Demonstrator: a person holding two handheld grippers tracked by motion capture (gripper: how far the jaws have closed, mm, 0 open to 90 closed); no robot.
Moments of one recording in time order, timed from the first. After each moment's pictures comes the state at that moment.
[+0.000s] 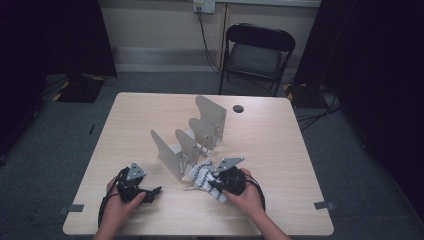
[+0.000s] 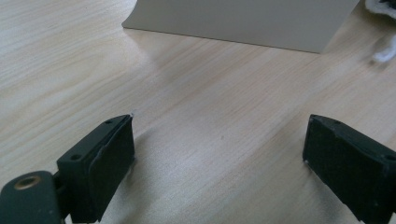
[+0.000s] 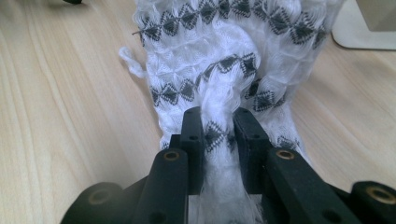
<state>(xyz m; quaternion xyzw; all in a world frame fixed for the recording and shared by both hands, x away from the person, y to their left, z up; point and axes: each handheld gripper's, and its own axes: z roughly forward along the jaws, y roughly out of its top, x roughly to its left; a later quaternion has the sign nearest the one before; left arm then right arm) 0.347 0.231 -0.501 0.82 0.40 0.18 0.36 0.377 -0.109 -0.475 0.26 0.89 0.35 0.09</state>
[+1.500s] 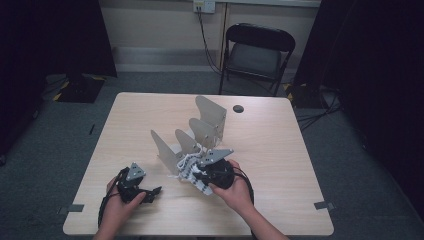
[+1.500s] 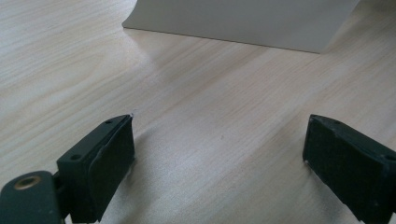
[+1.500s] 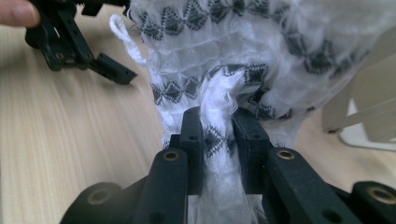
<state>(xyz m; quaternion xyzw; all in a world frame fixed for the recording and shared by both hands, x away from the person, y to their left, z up) 0.347 0.231 -0.501 0.82 0.40 0.18 0.36 0.374 -0.068 -0.431 0.23 0.88 0.40 0.10</state>
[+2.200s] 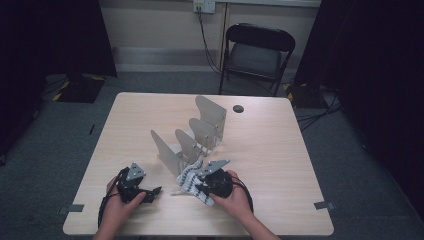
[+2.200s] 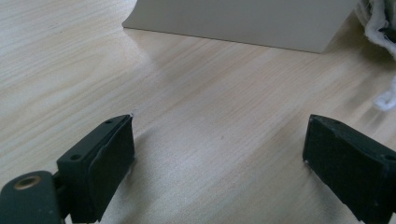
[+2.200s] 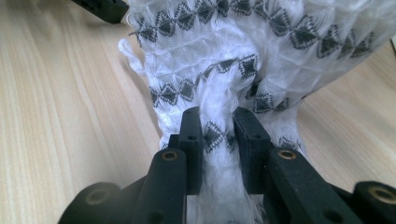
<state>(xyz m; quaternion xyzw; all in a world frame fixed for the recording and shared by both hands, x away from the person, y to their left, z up) 0.347 0.231 -0.501 0.82 0.40 0.18 0.36 0.370 -0.071 -0.476 0.24 0.90 0.36 0.07</state>
